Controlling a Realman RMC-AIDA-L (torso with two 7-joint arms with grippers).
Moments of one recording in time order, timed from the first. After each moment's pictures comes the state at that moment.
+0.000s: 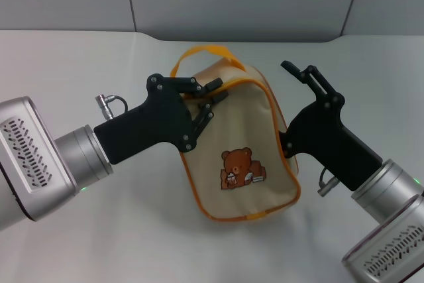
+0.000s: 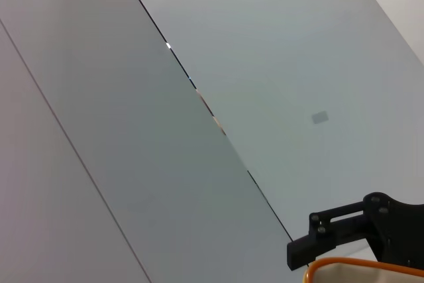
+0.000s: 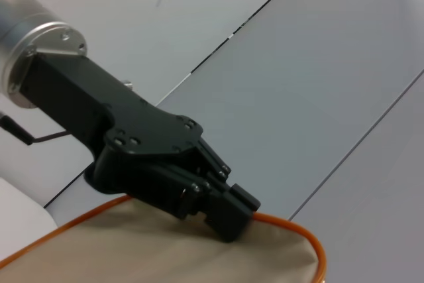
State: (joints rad) left arm -0.67 -2.08 -0.10 0.05 2.33 1.57 -0.05; right arm 0.55 2.09 -0.24 0.26 -1.70 -1.49 -0.63
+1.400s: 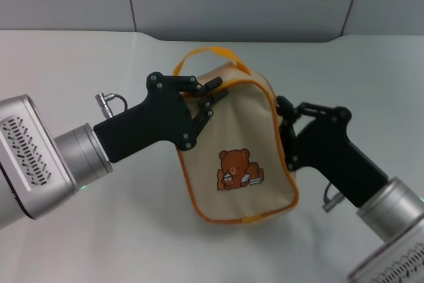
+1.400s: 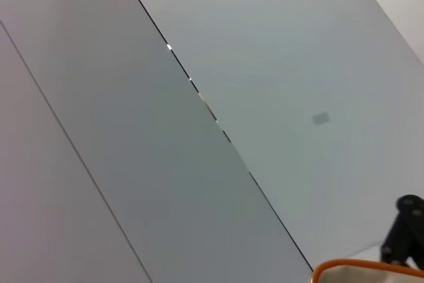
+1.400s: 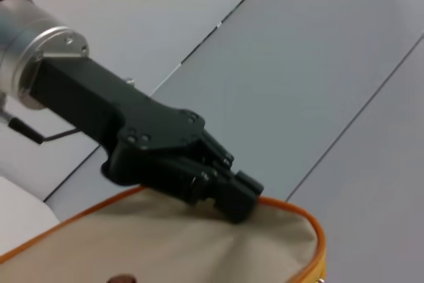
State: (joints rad) left arm -0.68 -2.07 -0.10 0.05 2.32 1.57 -0.05; right arm 0.50 2.09 -0.23 0.30 -1.69 -1.51 -0.64
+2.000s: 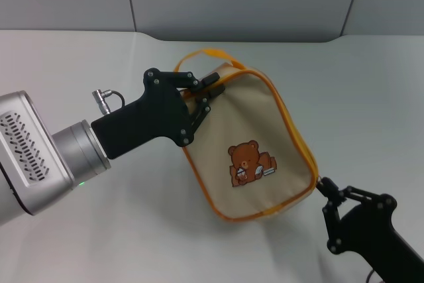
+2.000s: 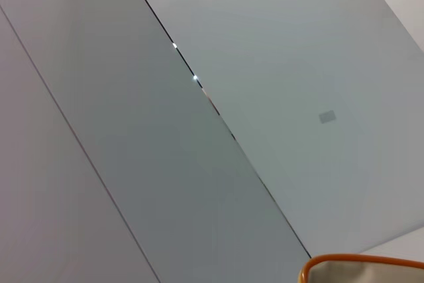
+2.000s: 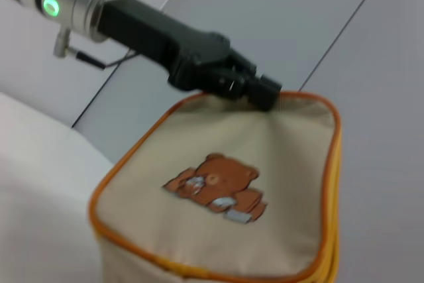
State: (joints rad) left arm -0.68 -2.07 -0.11 0.06 2.32 1.57 -0.06; right arm 0.22 2.09 -0.25 0.30 -1.75 -1.53 -0.63
